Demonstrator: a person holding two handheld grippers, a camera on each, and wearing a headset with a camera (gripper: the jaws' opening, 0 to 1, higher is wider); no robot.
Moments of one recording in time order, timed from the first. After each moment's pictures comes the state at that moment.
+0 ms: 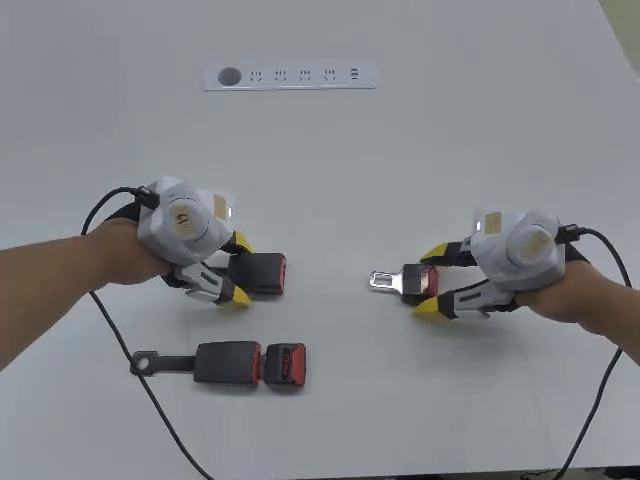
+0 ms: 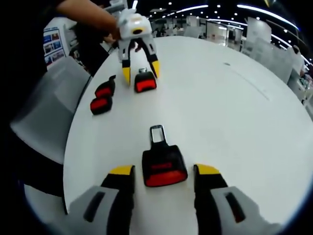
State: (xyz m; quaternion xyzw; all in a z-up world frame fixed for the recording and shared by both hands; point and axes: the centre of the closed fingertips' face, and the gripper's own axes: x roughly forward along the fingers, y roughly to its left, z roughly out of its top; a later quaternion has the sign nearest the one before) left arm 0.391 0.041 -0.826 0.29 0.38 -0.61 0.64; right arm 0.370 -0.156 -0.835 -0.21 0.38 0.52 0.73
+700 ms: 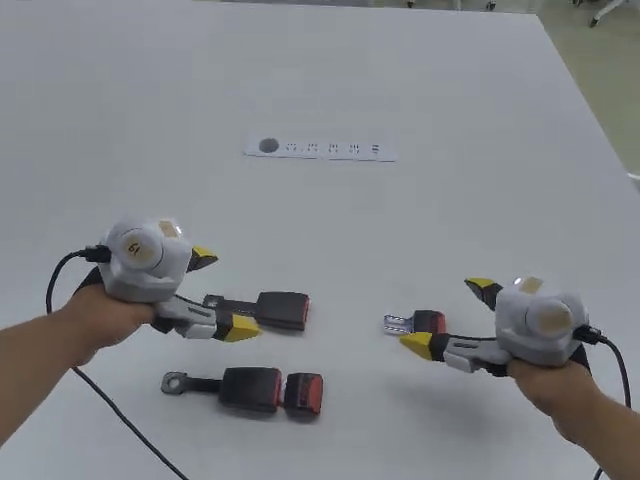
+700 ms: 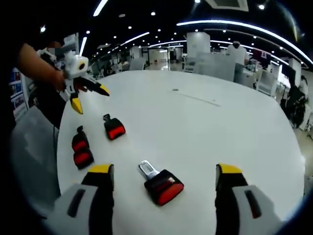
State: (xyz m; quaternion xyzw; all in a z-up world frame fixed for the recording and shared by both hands) left arm 0.380 0.100 -0.749 0.12 0.33 -0.44 0.83; right arm 0.380 -0.158 -0.783 -0.08 0.28 0.34 0.90
